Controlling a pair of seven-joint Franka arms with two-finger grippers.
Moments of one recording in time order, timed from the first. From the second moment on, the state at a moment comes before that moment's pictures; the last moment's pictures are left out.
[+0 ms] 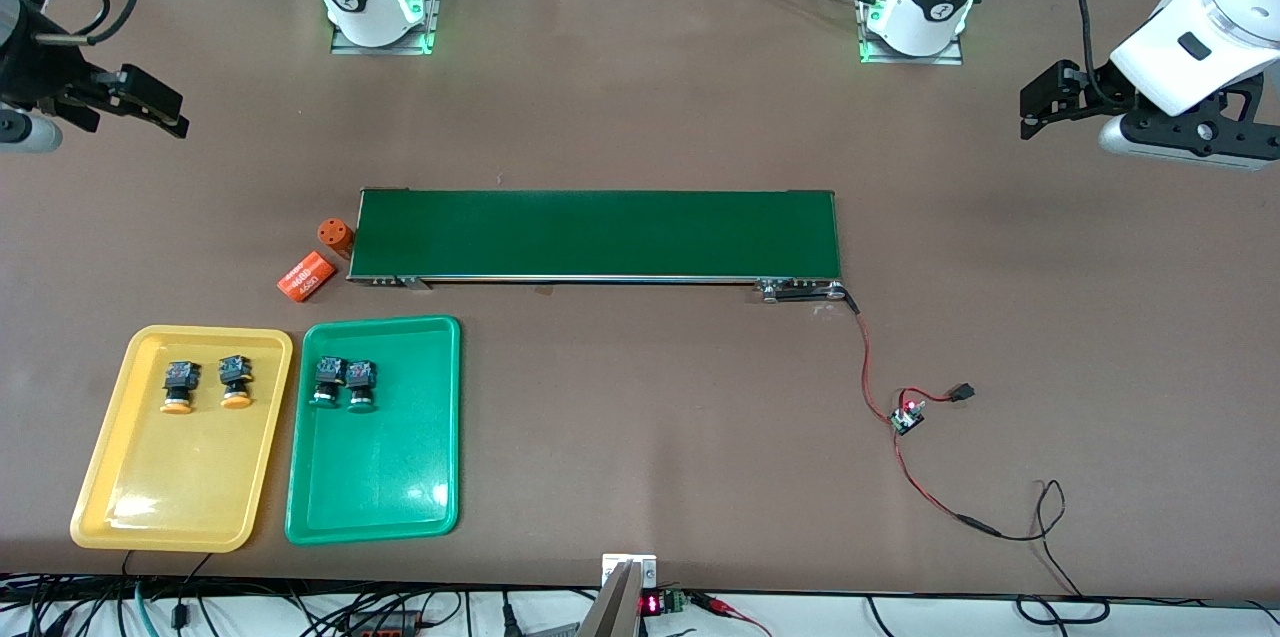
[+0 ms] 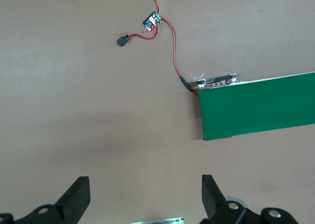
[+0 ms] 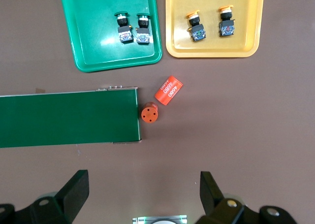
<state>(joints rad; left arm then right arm) -0.17 0.00 0.03 -1.54 0.00 1.46 -0.01 -0.01 -0.02 0.05 -1.59 -0.02 1.50 0.09</state>
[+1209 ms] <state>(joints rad) -0.17 0.03 0.03 -1.52 0.00 1.46 -0.01 0.09 0.01 -0.09 -1.57 -0.02 1.49 0.10</state>
